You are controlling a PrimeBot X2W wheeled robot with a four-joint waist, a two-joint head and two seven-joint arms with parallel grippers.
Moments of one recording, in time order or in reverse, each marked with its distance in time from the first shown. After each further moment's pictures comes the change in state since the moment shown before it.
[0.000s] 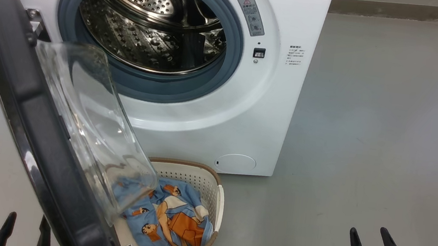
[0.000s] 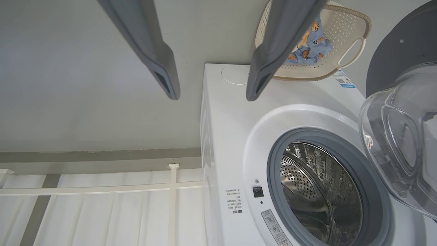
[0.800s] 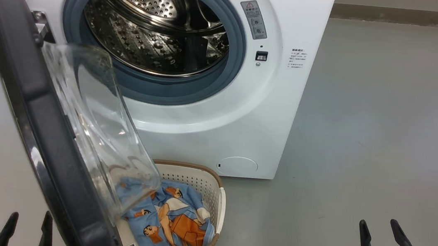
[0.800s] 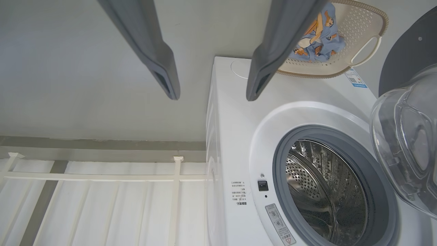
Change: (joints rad) left arm 0.000 -0.001 -0.007 0.001 0.000 0.000 0.000; right arm -0.042 -0.033 -0.021 0.027 -0.021 0.000 0.000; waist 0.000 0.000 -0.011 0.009
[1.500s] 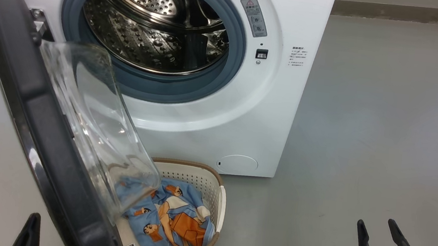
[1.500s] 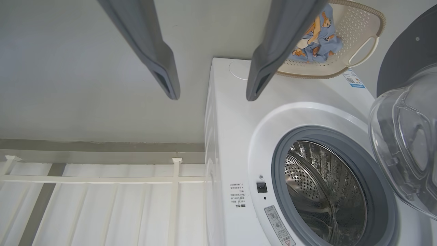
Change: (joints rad) left arm 0.000 0.001 -0.014 0.006 -0.026 0.000 0.000; right arm 0.000 0.008 0.003 -0.002 0.000 0.000 0.000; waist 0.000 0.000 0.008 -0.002
